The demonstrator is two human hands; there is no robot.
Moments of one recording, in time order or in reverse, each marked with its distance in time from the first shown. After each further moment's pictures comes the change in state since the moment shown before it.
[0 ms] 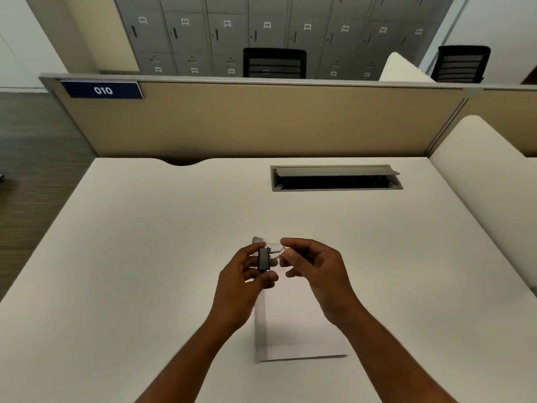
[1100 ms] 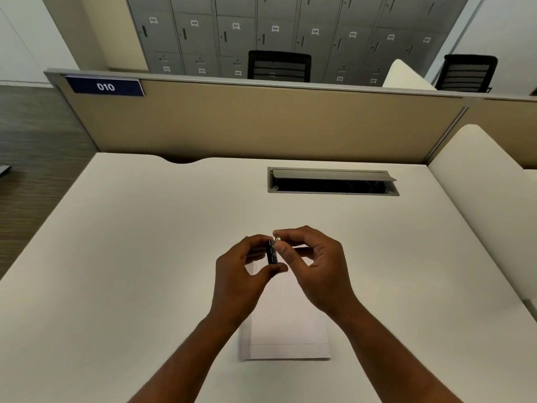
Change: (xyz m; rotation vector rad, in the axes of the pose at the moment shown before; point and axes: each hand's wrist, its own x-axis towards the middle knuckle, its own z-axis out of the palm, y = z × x) left_hand -0.006 0.025 0.035 0.276 0.145 0.398; right_hand -0.002 -0.033 -0.018 -0.393 -0.015 -0.387
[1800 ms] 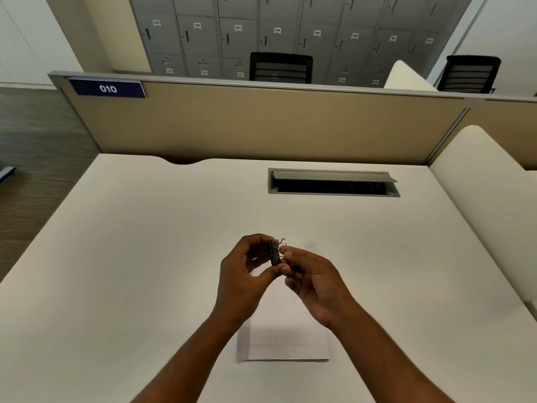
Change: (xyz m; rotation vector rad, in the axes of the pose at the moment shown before) left_hand -0.002 0.000 0.008 -0.242 -0.047 -0.068; right_hand -0.008 0.026 -0.002 0.753 0.009 0.859
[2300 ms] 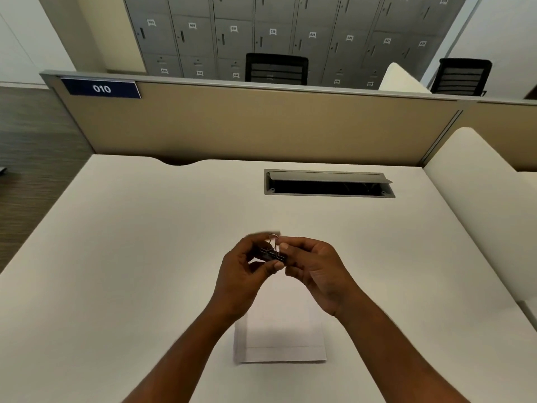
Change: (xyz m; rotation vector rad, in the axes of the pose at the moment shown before) left_hand 0.011 -0.003 -0.001 -0.092 -0.086 -0.022; right_hand -0.002 -0.027 0.003 -0.260 -0.112 -0.152
